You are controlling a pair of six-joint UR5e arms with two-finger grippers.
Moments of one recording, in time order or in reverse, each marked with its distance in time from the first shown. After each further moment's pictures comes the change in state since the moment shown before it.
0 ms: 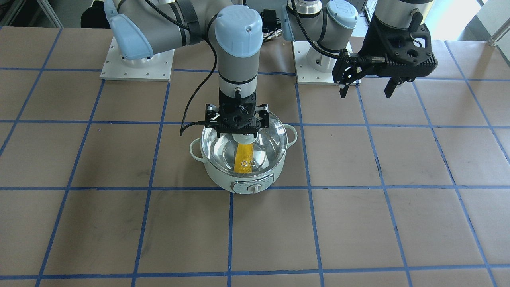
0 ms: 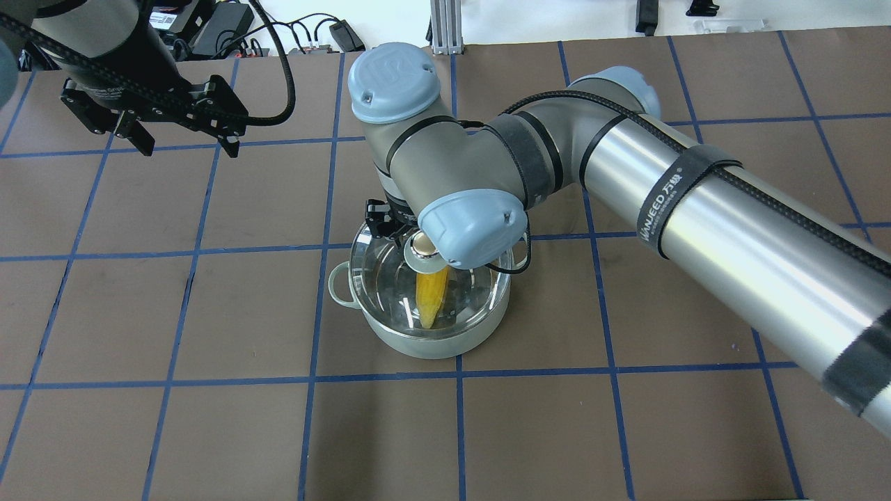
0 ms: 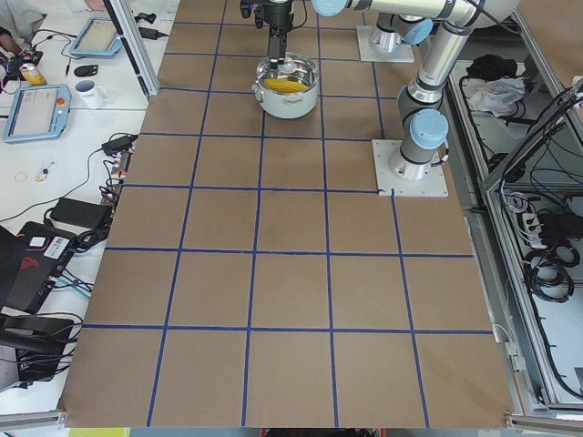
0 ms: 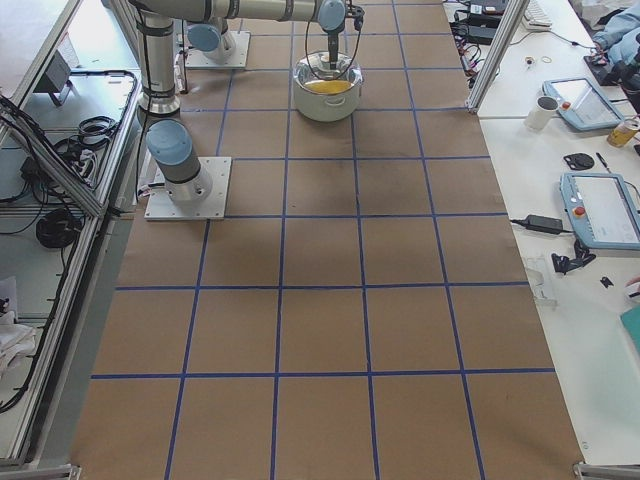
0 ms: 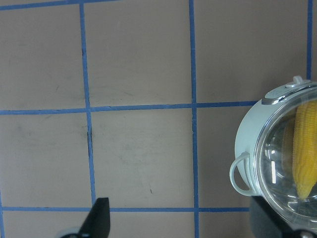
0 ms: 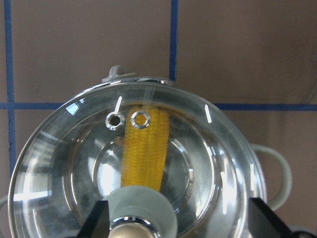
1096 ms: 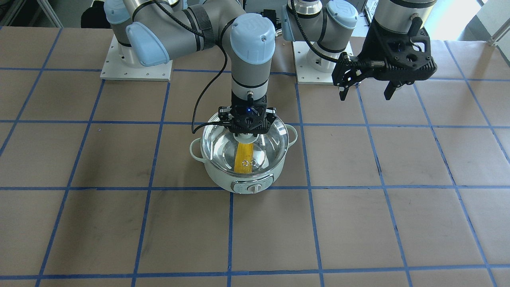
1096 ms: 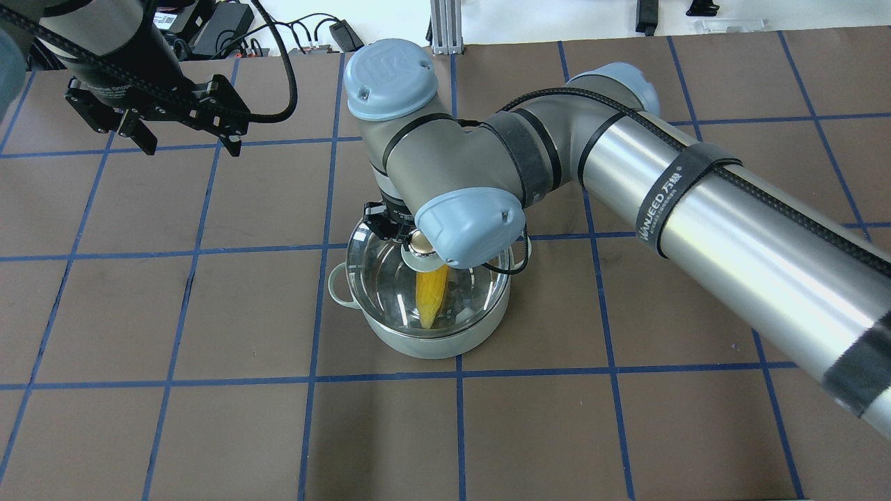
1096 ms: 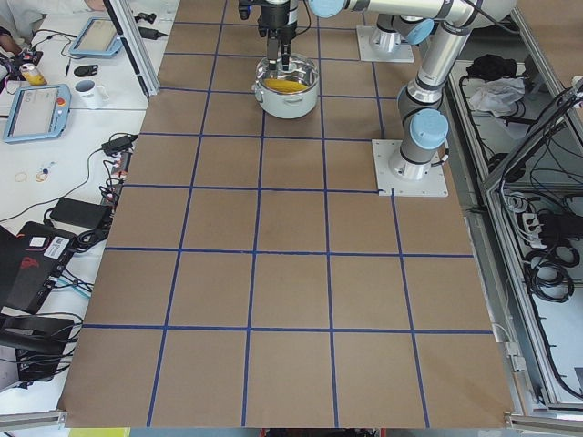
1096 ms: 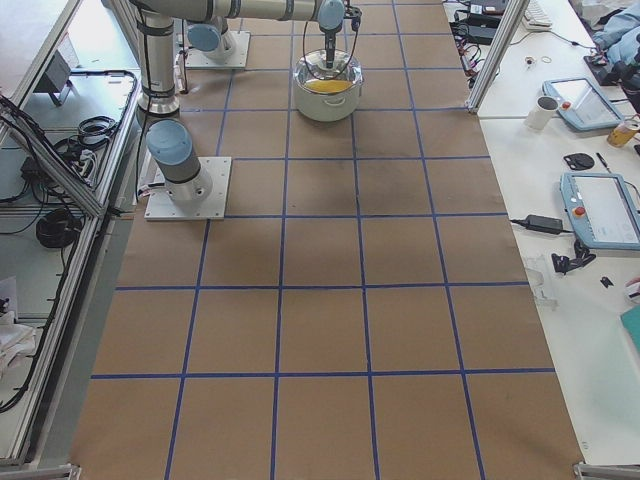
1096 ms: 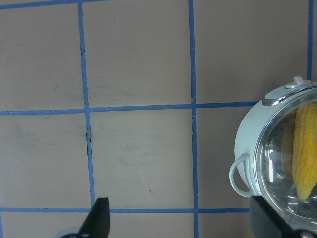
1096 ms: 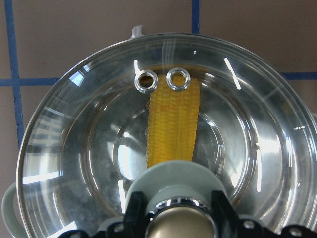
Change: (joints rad) left arm 0.000 -0.010 0.003 0.002 -0.002 0.000; right arm 0.056 0.042 0.000 0.014 0.024 0.084
